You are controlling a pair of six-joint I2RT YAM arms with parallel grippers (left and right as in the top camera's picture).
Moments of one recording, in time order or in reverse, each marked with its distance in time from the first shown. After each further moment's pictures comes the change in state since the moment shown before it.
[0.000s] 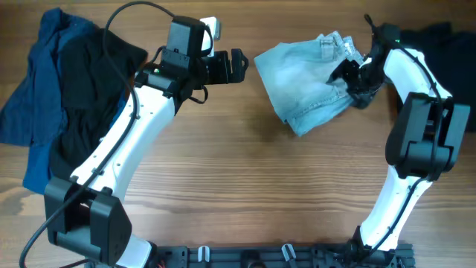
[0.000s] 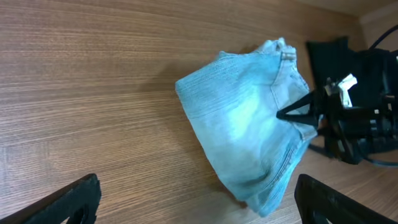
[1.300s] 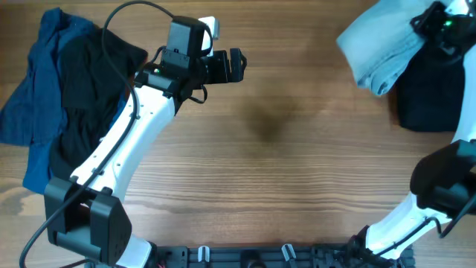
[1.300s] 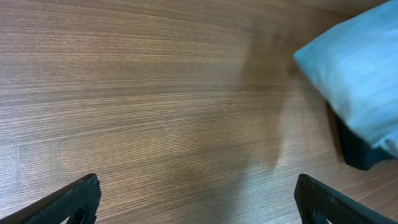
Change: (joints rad) left arm 0.000 0.000 0.000 -0.004 -0.034 0.000; right arm -0.237 -0.266 0.304 0.030 -0.018 -0.267
